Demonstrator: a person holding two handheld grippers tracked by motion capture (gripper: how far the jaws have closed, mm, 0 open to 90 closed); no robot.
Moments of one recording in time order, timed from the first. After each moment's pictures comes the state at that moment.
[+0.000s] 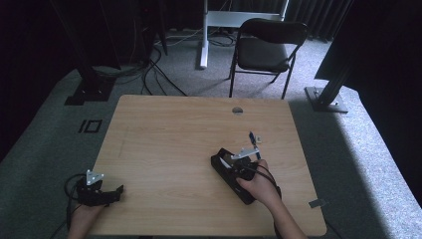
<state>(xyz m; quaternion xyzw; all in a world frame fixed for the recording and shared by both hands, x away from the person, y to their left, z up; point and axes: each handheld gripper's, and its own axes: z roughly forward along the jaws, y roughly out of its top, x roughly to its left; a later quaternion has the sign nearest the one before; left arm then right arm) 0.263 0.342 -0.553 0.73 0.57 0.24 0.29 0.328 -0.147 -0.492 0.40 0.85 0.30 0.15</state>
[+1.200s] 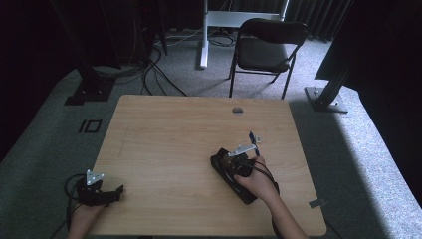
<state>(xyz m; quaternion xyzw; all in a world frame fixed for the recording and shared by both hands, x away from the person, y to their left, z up) 0.263 0.342 -0.553 0.73 0.57 0.24 0.29 0.337 -0.141 -0.488 0.40 0.86 0.29 0.13</state>
